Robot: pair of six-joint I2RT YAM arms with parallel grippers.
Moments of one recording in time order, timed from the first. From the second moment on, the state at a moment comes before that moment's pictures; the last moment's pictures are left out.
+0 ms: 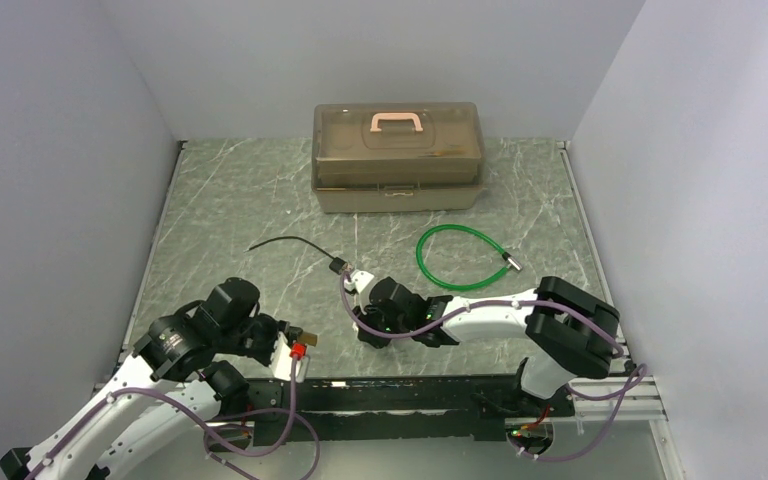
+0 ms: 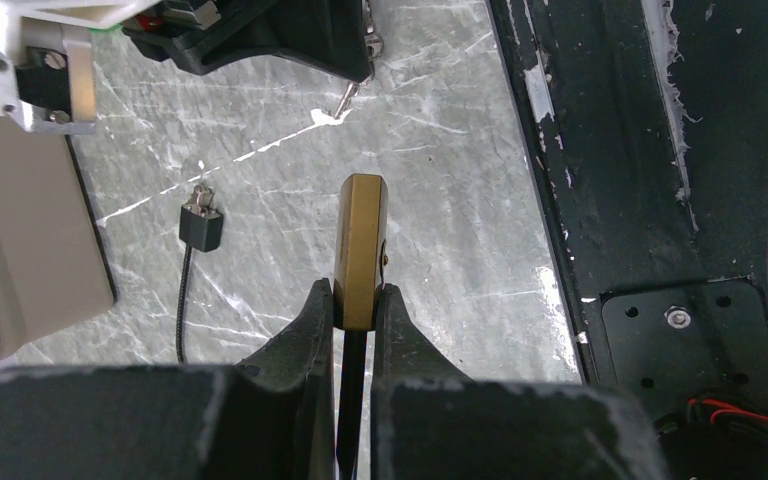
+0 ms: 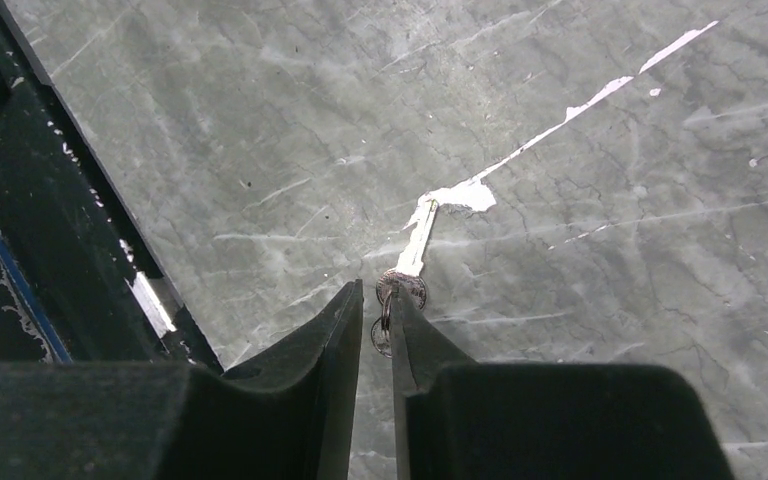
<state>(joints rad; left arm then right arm) -0.74 0.53 0.71 -1.03 0.45 1.11 1.12 1.56 0.68 0.14 -0.09 0.27</state>
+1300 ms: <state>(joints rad) -0.74 0.66 0.66 -0.89 0.67 0.97 1.12 1.16 0.77 0.14 -0.37 0.21</state>
